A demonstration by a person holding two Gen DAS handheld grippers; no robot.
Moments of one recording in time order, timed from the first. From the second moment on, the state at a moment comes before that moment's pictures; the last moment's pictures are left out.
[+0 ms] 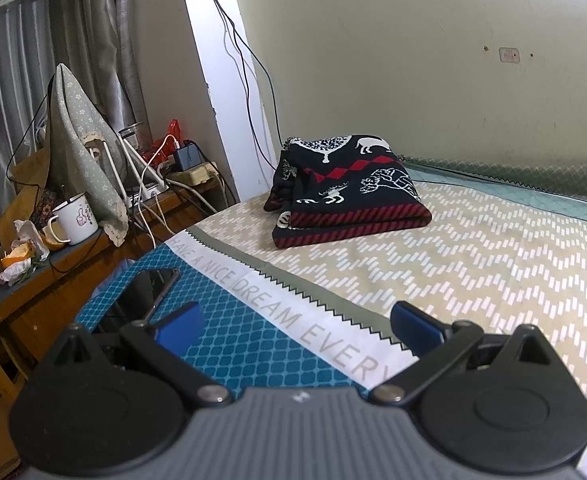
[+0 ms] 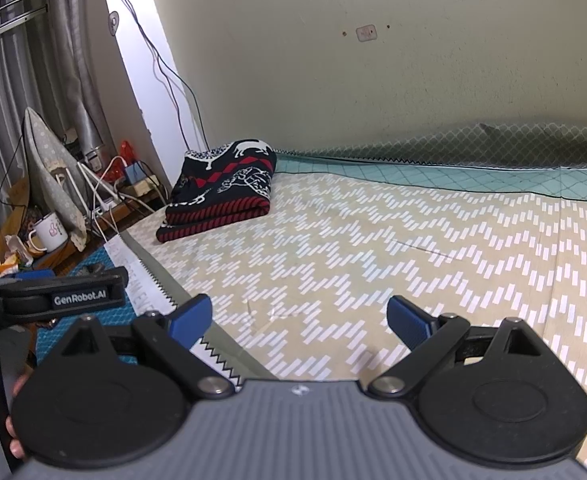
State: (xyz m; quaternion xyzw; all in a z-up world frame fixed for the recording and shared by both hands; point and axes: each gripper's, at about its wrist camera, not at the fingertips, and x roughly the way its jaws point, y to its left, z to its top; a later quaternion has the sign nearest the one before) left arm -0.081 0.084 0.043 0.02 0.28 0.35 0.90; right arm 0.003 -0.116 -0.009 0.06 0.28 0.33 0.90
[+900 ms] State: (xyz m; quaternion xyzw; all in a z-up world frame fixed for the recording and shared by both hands) left arm -0.080 0.088 0.035 0.01 0.29 0.35 0.89; right arm 0.002 -0.116 -0.010 0.06 0.28 0.33 0.90
